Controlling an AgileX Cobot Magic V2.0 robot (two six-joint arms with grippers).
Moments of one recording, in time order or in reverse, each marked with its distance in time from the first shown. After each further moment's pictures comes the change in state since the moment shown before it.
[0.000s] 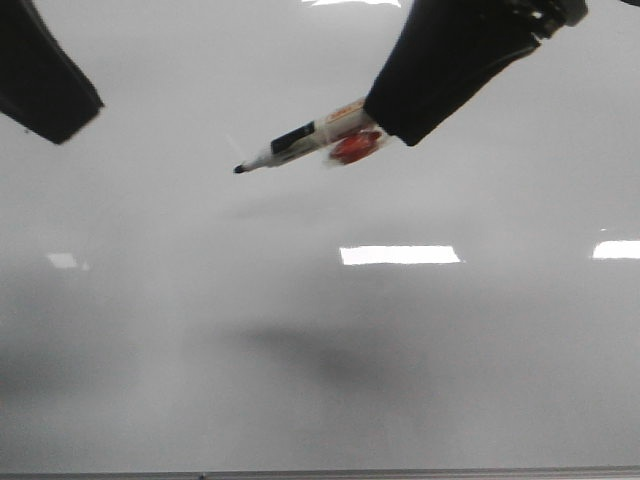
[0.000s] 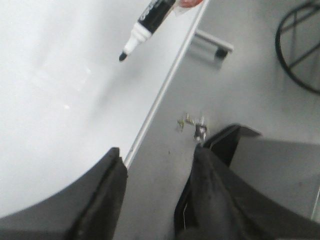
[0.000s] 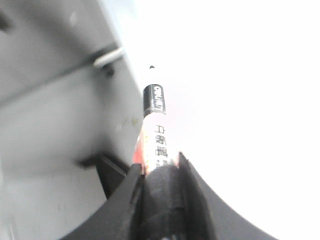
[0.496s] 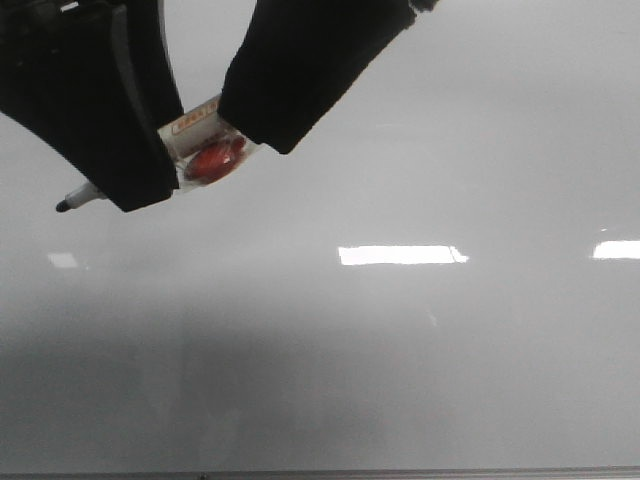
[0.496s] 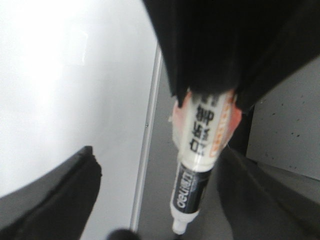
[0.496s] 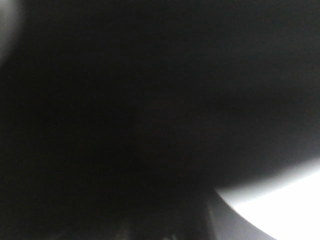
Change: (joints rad) left arm -0.364 0.268 -0.284 0.456 0.118 -0.192; right arm 0.291 0.078 -0.155 -0.147 0.064 0.004
